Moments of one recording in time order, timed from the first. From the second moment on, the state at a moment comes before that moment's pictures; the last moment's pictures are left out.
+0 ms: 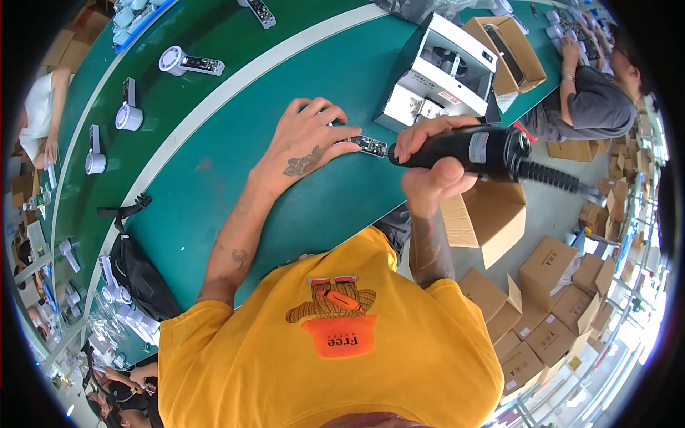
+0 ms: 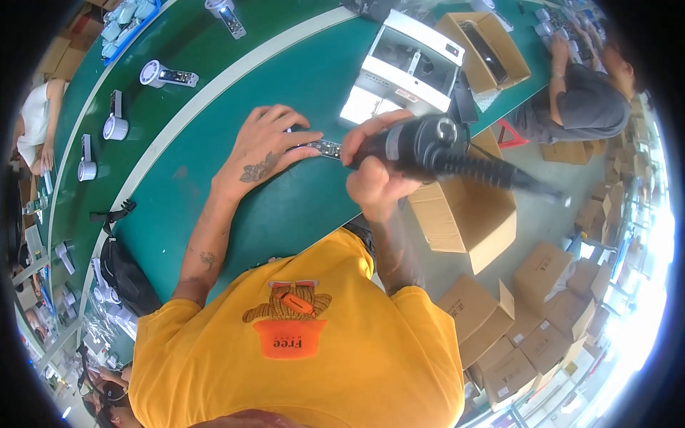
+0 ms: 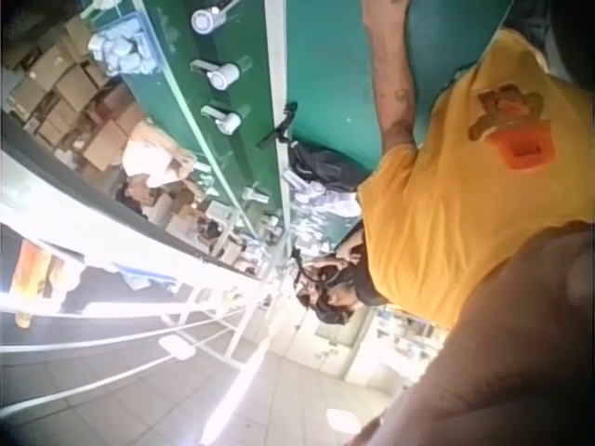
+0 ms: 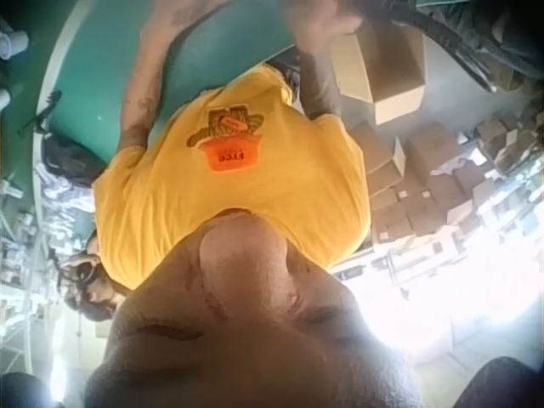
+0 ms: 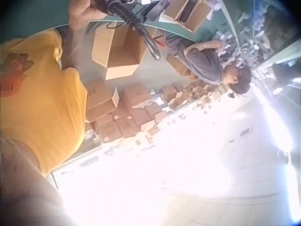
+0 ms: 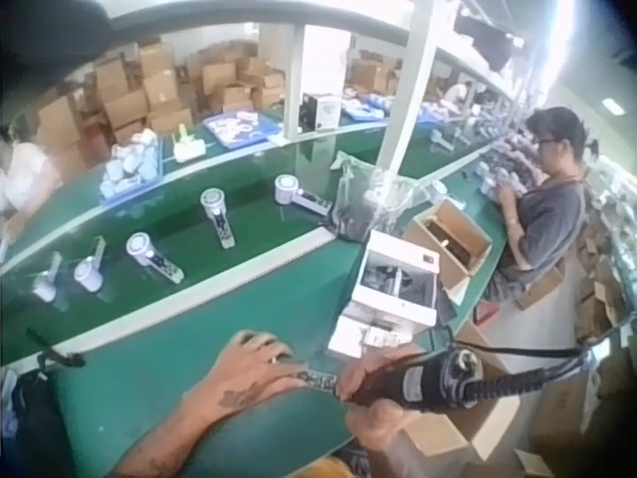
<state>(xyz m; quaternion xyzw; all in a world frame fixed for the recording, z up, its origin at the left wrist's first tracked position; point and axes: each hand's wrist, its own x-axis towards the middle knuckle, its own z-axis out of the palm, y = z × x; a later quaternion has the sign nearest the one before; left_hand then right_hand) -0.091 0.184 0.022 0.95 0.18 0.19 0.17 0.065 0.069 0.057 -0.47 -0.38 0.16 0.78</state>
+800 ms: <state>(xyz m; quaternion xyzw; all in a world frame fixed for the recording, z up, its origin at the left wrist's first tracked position) -0.066 0.168 0.017 0.95 0.19 0.16 0.20 0.115 0.098 0.094 -0.52 -0.39 0.09 0.75</state>
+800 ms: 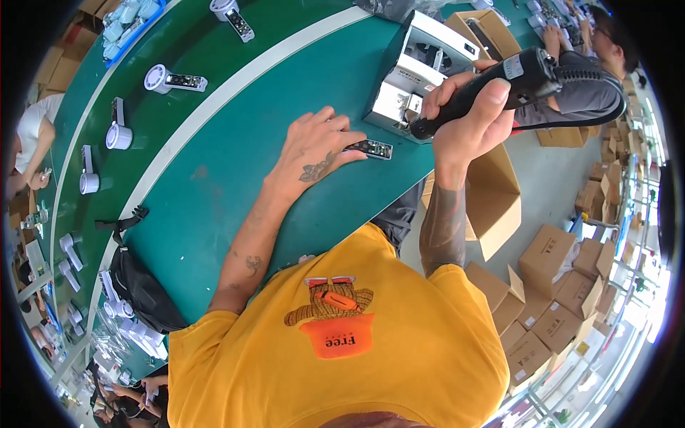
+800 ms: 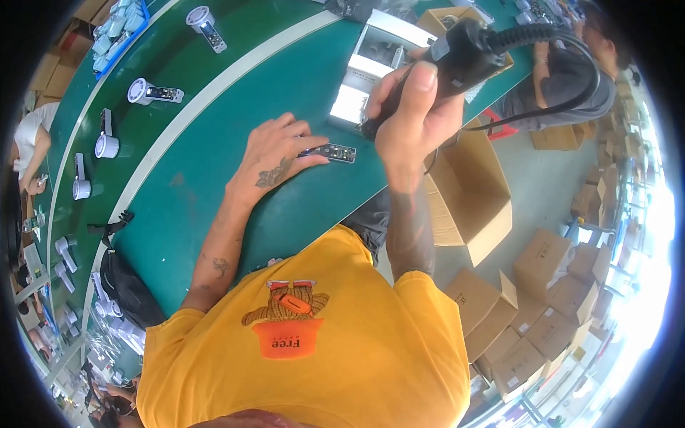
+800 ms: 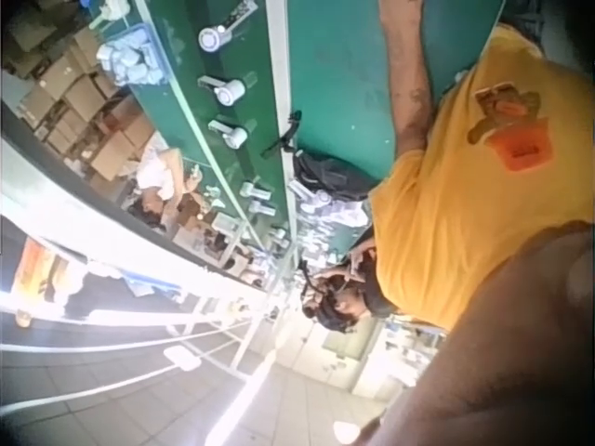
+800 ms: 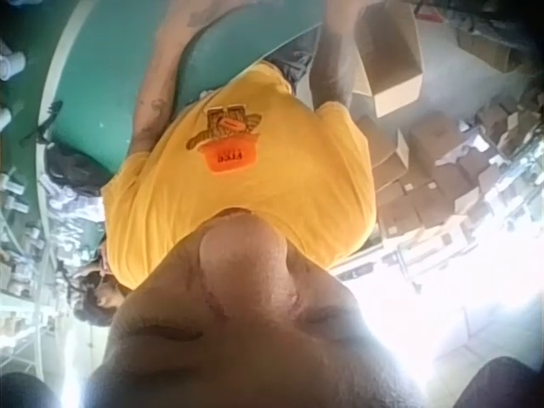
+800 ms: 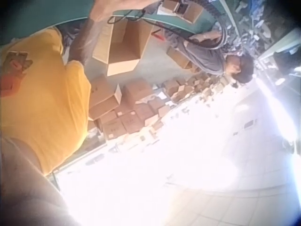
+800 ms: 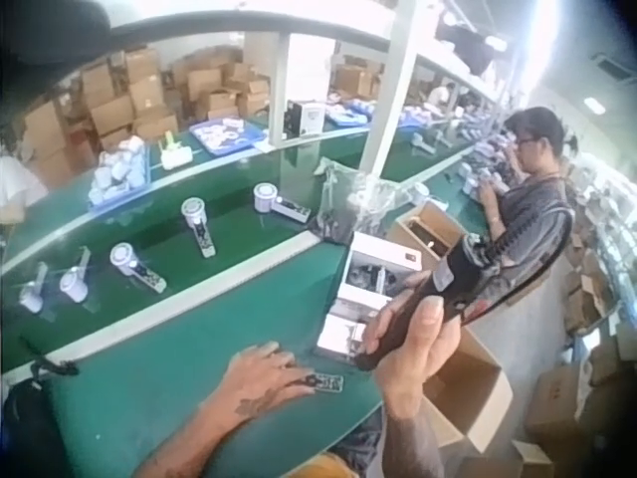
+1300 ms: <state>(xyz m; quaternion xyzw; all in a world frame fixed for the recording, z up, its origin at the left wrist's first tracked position) -0.062 0.169 0.014 0.95 0.20 0.14 0.21 0.114 0.091 0.063 -0.51 -0.38 0.10 0.77</state>
